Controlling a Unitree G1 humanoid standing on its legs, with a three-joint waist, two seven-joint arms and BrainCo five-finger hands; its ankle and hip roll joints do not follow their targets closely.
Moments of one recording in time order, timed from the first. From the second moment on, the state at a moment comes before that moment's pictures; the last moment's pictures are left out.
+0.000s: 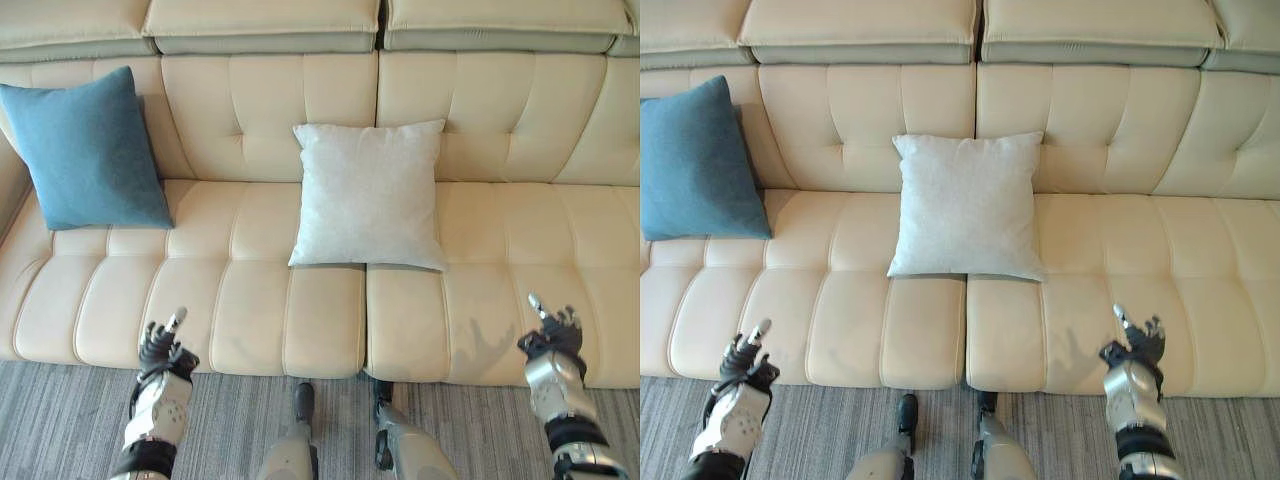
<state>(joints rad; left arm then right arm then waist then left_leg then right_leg) 0.03 0.32 0.16 0.60 -0.75 -0.04 0.30 -0.07 -0.32 -0.18 0.64 0.65 -0.05 -0.34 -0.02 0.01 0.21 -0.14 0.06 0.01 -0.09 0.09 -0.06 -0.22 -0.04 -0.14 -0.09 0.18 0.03</state>
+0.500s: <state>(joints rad) 0.11 0.31 -0.03 0.64 -0.37 0.04 0.22 0.04 -0.27 -0.12 0.78 0.45 0.03 -0.25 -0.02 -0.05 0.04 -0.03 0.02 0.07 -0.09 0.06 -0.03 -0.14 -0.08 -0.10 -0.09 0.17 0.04</state>
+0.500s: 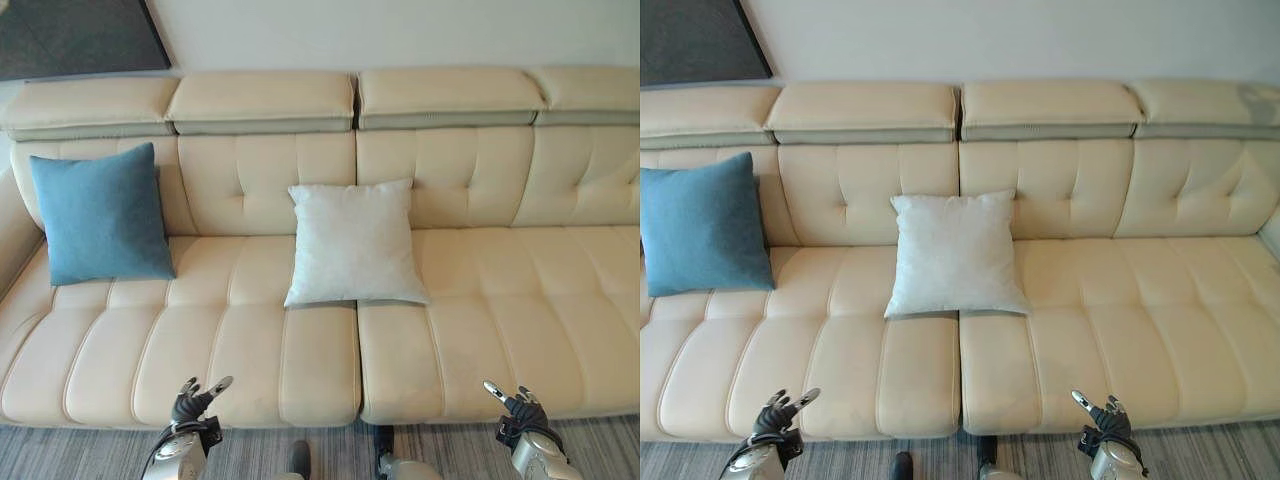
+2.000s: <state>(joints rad) 0.11 0.24 -0.08 0.59 -0.29 0.08 0.18 0.07 -0.26 -0.01 0.68 0.30 0.07 -0.21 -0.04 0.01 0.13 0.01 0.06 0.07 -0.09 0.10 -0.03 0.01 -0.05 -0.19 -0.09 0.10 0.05</state>
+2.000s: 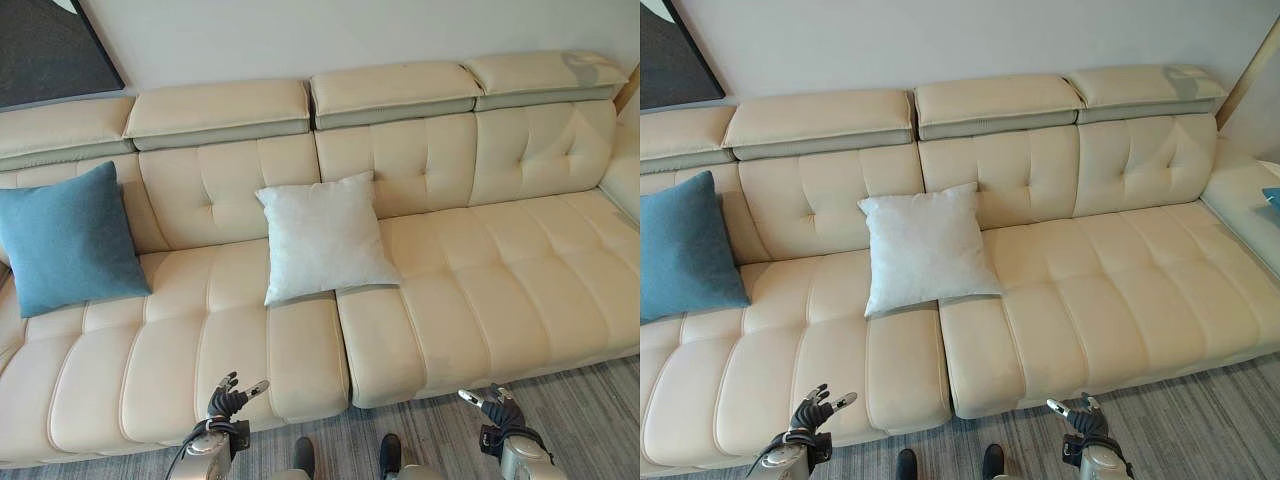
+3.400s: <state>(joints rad) 0.10 0.23 -0.16 0.51 -0.22 0.09 0.14 0.04 -0.31 0.02 0.62 0.30 0.07 -0.19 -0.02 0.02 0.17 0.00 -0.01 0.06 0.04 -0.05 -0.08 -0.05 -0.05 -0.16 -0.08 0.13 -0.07</state>
